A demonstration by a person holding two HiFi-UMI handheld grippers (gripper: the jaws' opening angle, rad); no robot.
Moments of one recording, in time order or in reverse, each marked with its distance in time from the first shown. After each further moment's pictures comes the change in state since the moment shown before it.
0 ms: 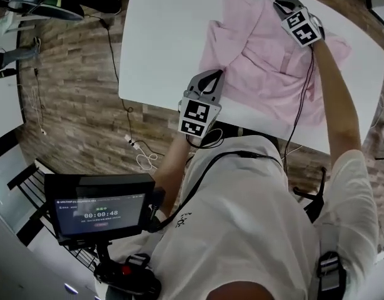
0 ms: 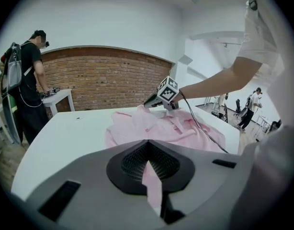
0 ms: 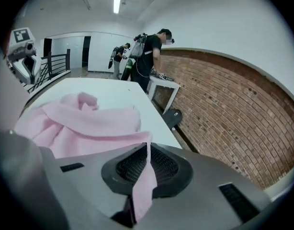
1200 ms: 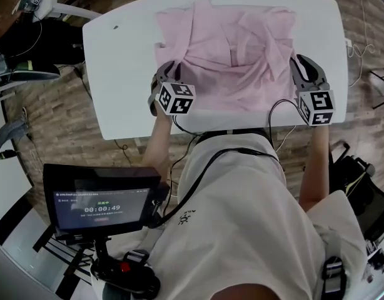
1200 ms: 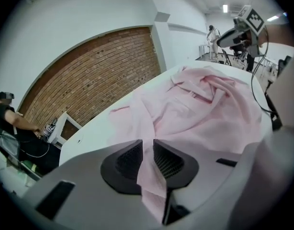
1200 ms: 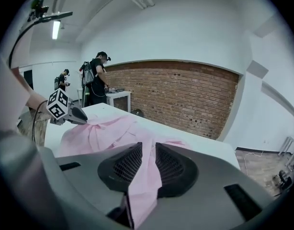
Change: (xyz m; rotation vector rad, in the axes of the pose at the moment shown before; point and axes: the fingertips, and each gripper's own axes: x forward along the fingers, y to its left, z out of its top) left arm 0.076 0.031 0.001 0.439 0.318 0.167; right arm -0.317 0.068 -0.127 0.596 -0.072 -0.409
